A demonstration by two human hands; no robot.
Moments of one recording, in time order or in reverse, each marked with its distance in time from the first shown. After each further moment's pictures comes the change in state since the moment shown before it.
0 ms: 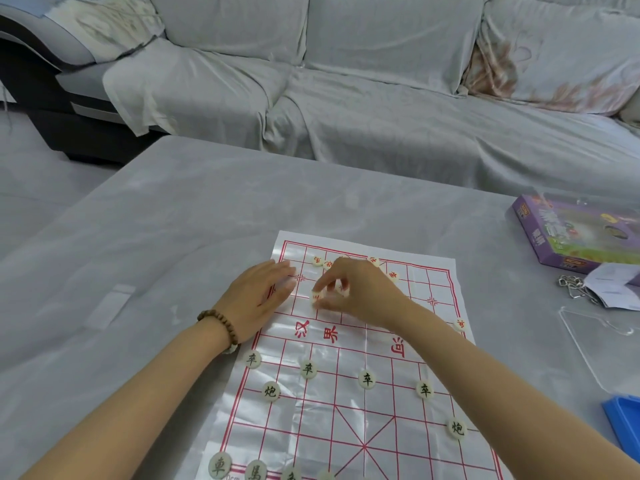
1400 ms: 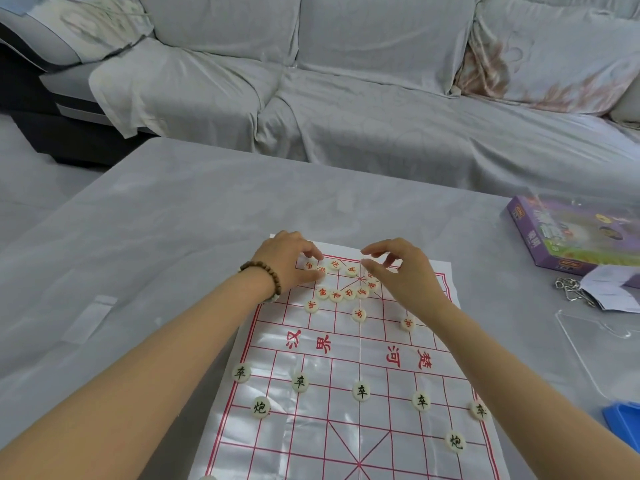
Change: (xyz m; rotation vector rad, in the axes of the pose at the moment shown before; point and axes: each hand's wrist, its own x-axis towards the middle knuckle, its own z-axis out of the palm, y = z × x) left_hand 0.080 0.043 -0.013 0.171 -0.031 -0.019; right_hand -0.004 0.053 -0.022 0.216 0.394 0.259
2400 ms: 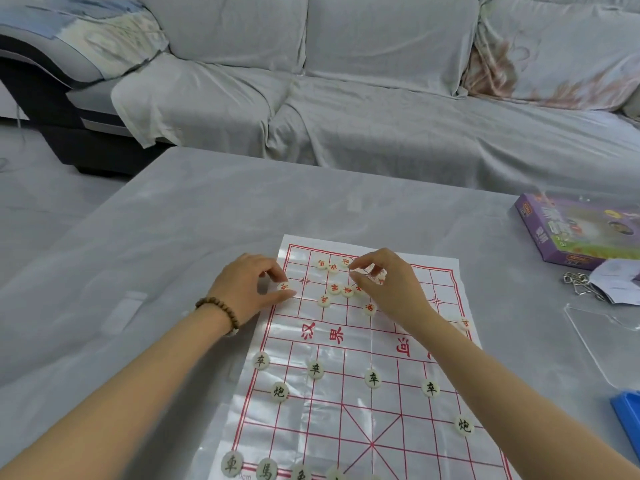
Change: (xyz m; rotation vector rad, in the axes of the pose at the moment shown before) left_hand -0.076 -0.038 -0.012 -0.105 0.087 -0.079; right_hand -0.020 -0.014 0.027 0.021 -0.044 -0.047
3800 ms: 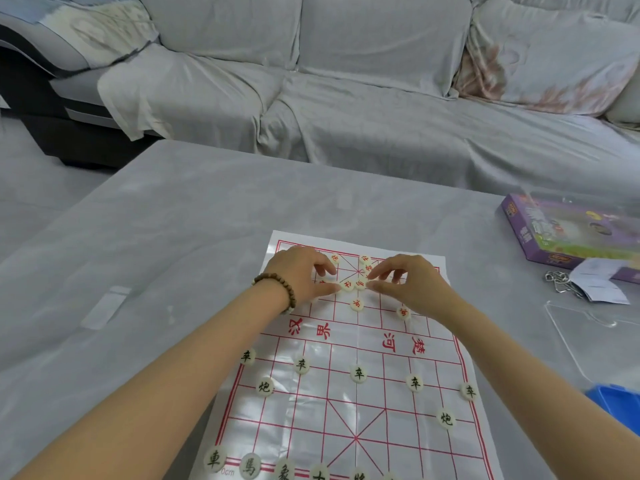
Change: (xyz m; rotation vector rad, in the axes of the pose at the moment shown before) left_hand 0.034 0.071 0.024 -0.022 -0.131 0.037; right_hand -0.004 0.023 -0.047 -0.111 -0.190 0.048
